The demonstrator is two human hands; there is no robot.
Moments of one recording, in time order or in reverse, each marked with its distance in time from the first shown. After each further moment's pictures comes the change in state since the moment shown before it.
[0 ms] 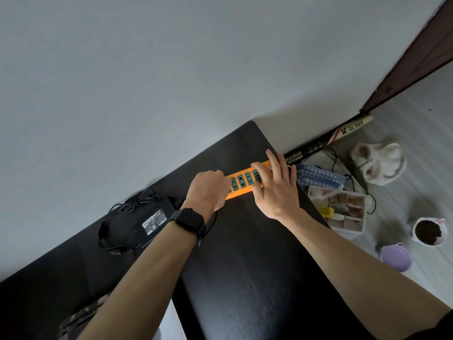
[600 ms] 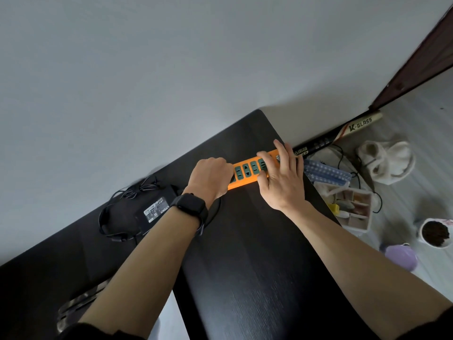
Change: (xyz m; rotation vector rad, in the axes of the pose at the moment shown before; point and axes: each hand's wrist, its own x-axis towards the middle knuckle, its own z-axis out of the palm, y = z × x) left_hand 0.000 -0.005 0.011 -0.039 0.049 -0.052; right_hand 0.000 0.000 0.008 -0.018 0.080 -0.010
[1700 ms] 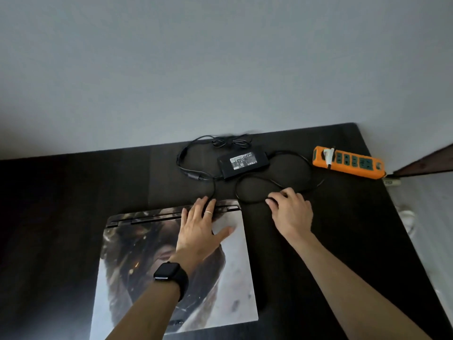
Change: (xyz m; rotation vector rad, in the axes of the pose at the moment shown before) left_hand -0.274 -0.082 0.265 -0.780 0.211 -0.520; right_hand -0.138 -0.188 0.070 -0.374 -0.107 -0.231
